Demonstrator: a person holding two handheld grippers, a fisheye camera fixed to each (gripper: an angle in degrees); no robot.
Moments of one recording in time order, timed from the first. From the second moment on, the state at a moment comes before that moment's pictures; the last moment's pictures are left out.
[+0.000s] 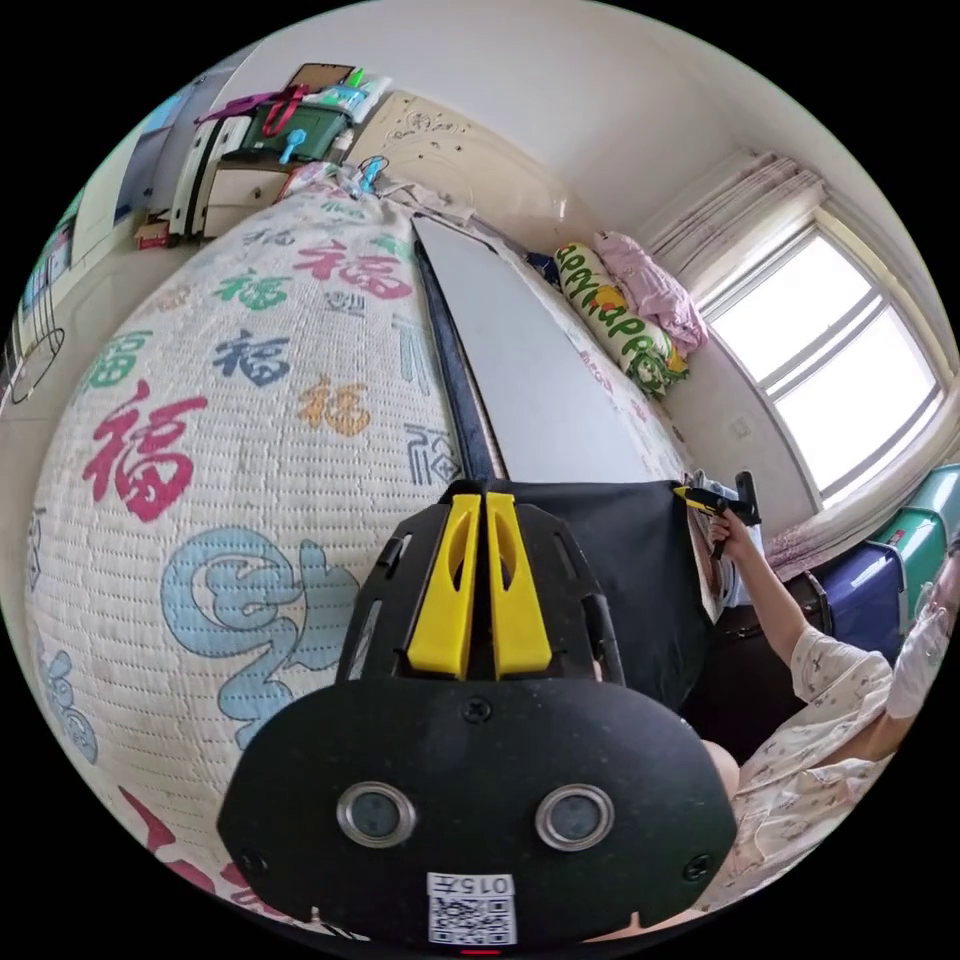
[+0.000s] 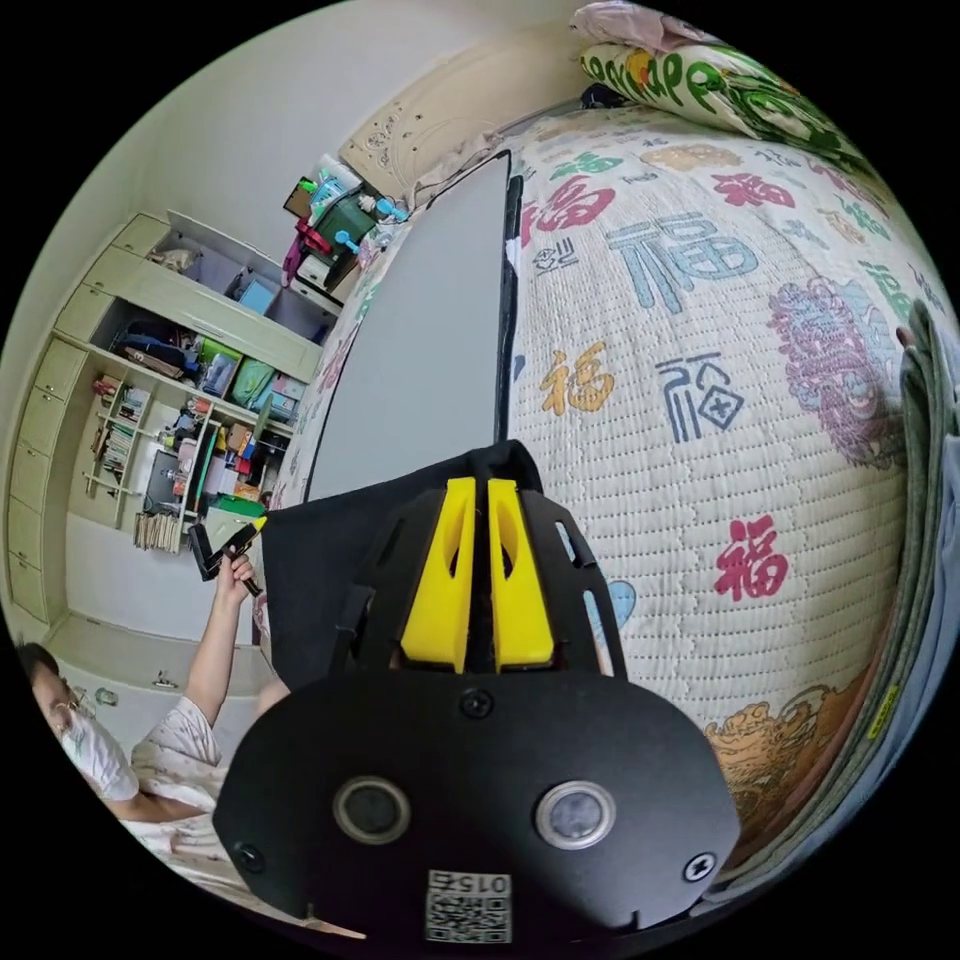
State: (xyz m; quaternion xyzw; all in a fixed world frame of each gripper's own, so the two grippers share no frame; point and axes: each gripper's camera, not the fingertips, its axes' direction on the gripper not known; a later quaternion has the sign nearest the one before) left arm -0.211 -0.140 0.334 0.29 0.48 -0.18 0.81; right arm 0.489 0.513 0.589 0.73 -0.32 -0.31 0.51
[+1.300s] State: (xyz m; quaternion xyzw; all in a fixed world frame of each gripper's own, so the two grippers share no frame) left arm -0.279 -0.242 0.377 0.28 0.43 -0.25 0.82; right arm 0.303 0.062 0.973 0.76 0.11 -0.57 0.30
